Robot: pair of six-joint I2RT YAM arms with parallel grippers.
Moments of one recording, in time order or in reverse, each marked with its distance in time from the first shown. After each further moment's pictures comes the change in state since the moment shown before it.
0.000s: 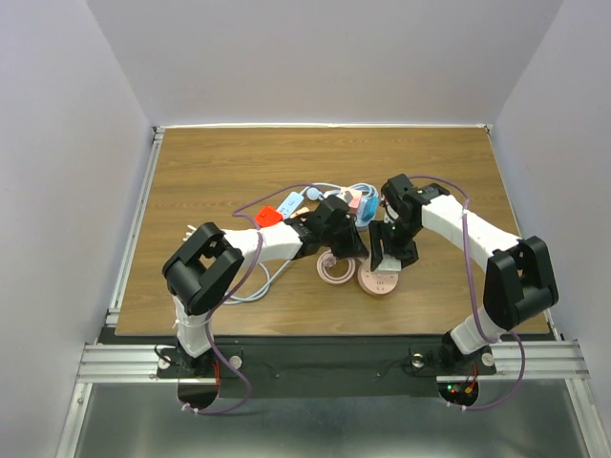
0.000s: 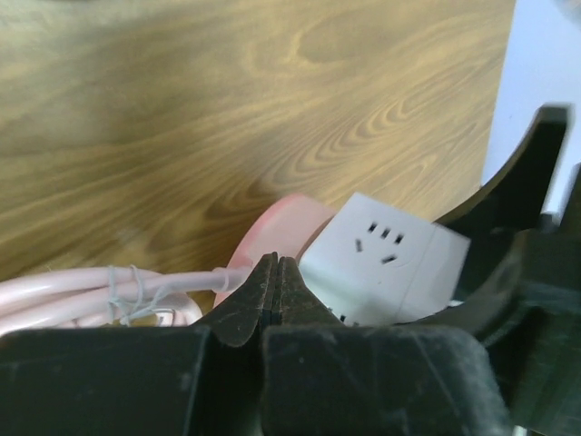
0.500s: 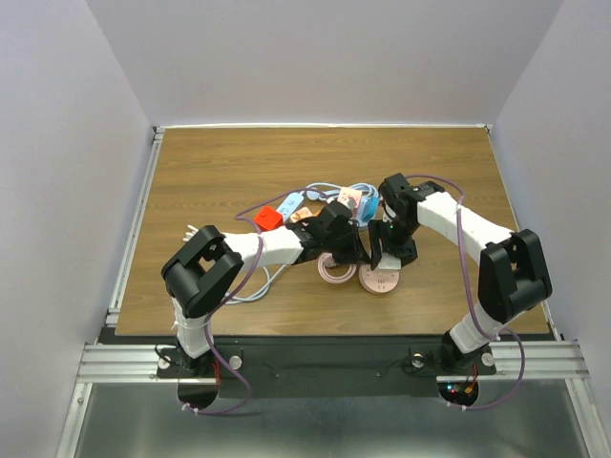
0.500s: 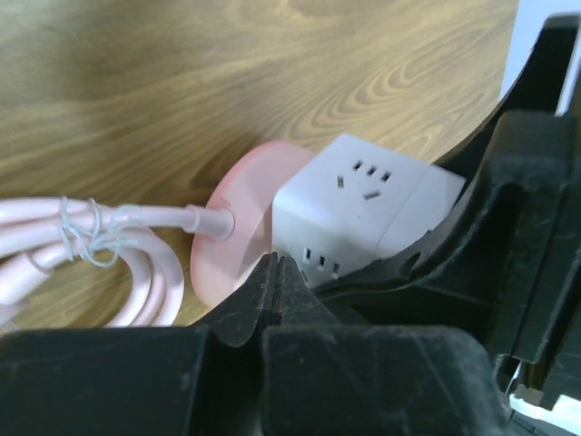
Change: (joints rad) left arm -0.035 -0.014 -0.026 -0.001 0.013 0.000; right arm 0.000 0.051 0.026 0.001 0.030 0.003
